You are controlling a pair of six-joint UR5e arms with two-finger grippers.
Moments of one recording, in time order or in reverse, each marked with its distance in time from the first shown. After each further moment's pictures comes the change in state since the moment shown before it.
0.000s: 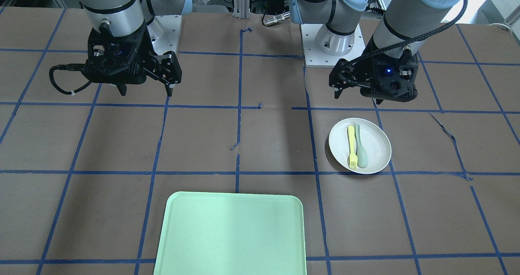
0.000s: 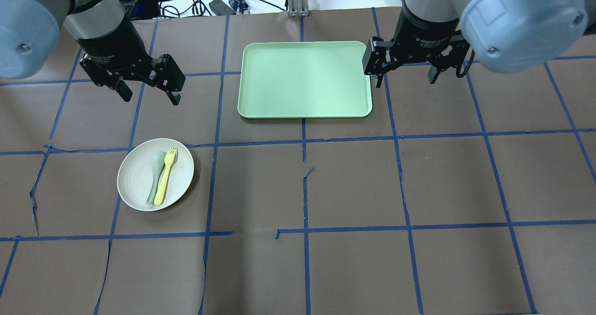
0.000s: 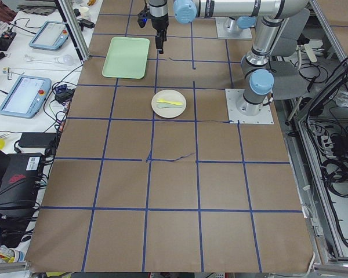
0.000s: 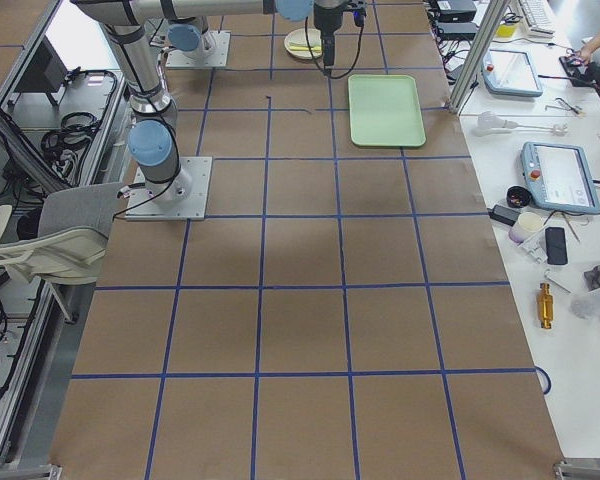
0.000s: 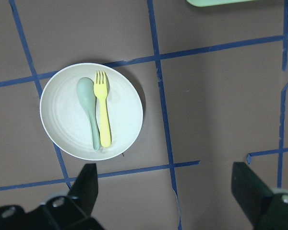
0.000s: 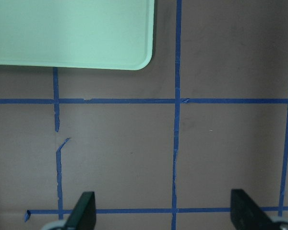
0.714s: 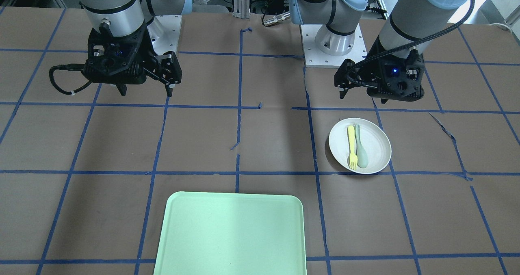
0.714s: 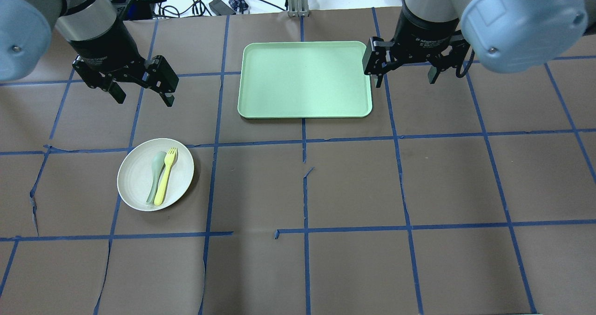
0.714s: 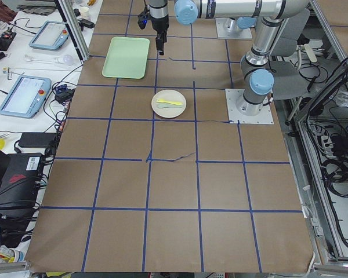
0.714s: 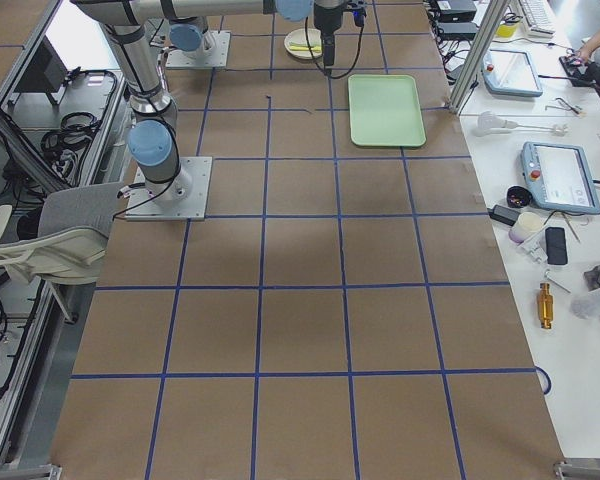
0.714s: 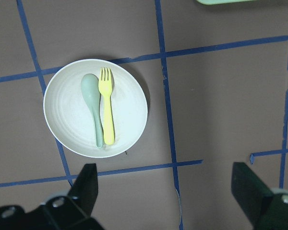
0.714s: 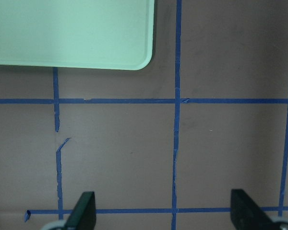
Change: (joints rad) left arm 0.020 0.008 -0.012 -0.001 0.008 0.002; right arm 0.000 0.000 0.000 0.000 0.000 0.000
